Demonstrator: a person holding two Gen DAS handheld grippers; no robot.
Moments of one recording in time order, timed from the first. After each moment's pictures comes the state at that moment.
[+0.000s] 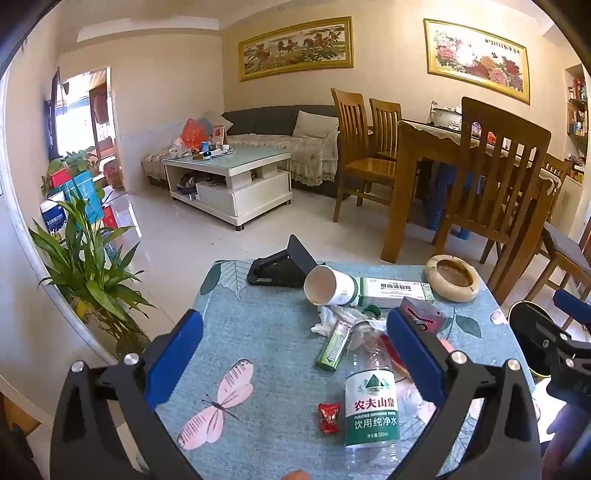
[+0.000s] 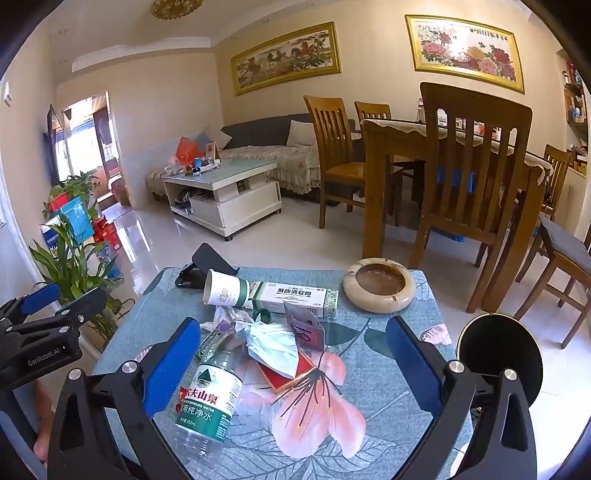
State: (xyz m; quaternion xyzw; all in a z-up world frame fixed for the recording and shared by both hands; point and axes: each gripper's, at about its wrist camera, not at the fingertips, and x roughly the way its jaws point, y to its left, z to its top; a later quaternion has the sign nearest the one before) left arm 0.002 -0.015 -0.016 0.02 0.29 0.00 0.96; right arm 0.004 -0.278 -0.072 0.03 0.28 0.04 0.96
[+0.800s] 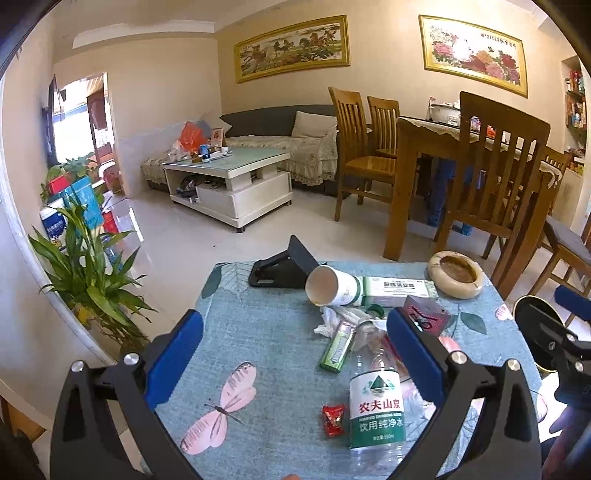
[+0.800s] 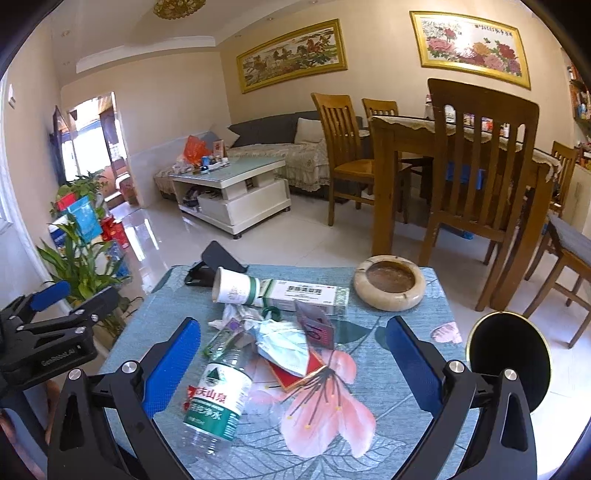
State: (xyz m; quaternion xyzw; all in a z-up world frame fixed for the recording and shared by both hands) left arm 0.007 -0.006 -0.010 0.02 0.29 -0.01 0.96; right arm 0.004 -0.270 -0.085 0.04 0.29 0.06 0.96
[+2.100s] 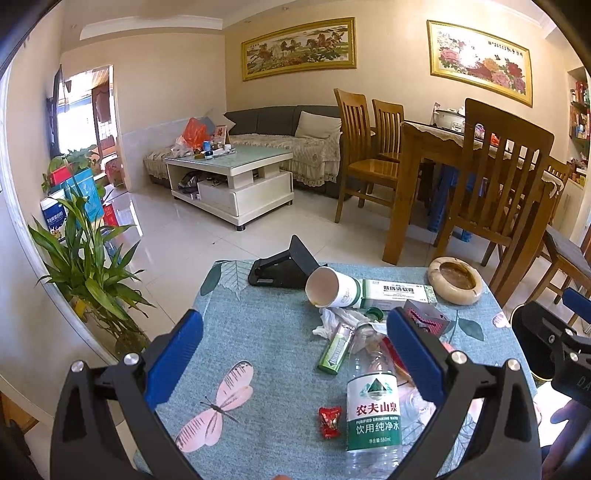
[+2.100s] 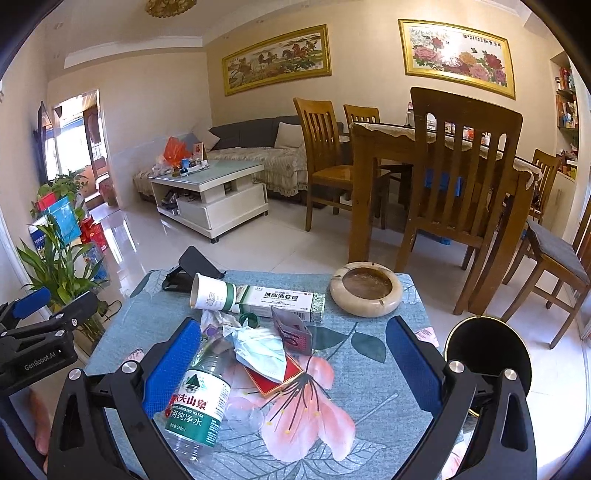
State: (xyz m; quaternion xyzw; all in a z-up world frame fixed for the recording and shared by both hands) left arm 0.010 -0.001 -0.008 0.01 0.30 0.00 0.96; right arm 0.005 -0.272 -0.069 0.02 0.28 0.01 0.96
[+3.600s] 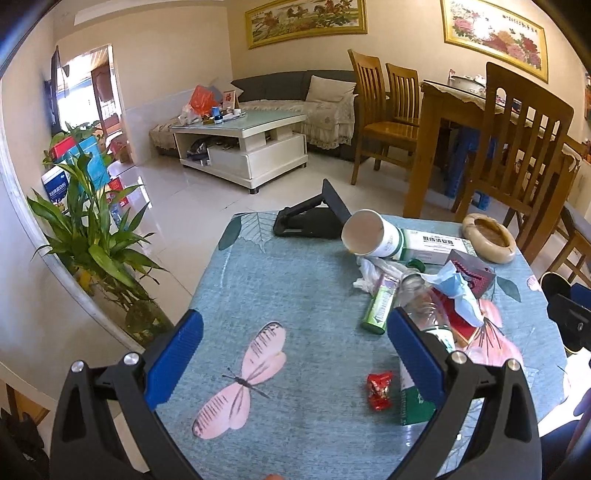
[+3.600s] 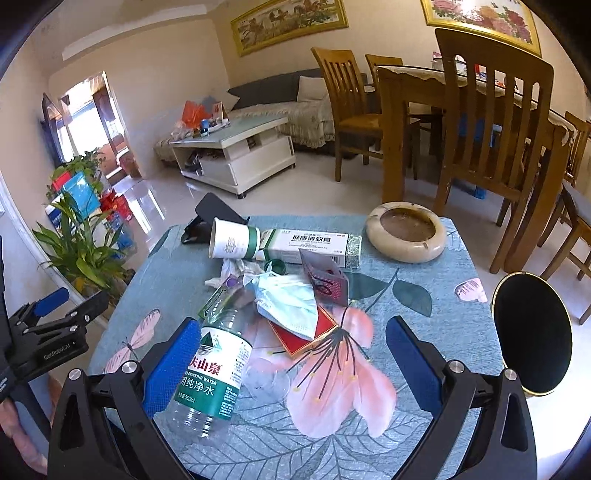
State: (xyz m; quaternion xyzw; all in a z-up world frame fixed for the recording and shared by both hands) left arm 0.023 0.033 -0.067 0.02 0.36 0.02 0.93; right arm 0.028 -0.267 -0.120 0.05 0.37 0.07 0.92
